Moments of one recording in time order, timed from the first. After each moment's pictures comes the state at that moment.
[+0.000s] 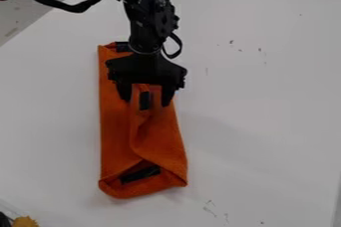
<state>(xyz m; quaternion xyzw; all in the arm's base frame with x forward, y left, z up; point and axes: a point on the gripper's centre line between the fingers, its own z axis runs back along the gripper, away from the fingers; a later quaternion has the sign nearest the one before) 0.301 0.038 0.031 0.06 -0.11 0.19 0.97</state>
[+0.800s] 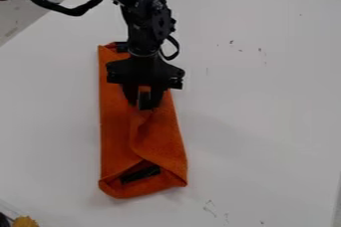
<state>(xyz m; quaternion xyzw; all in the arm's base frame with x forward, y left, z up) 0.303 0.042 0.027 0.06 -0.12 0.20 0.97</state>
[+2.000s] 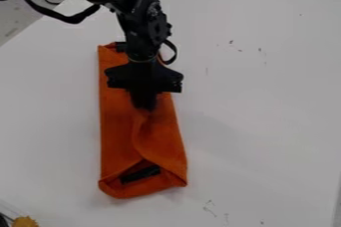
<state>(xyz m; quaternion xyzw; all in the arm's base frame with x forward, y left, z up) 0.303 0.042 0.016 0.04 -0.11 0.19 0.97</state>
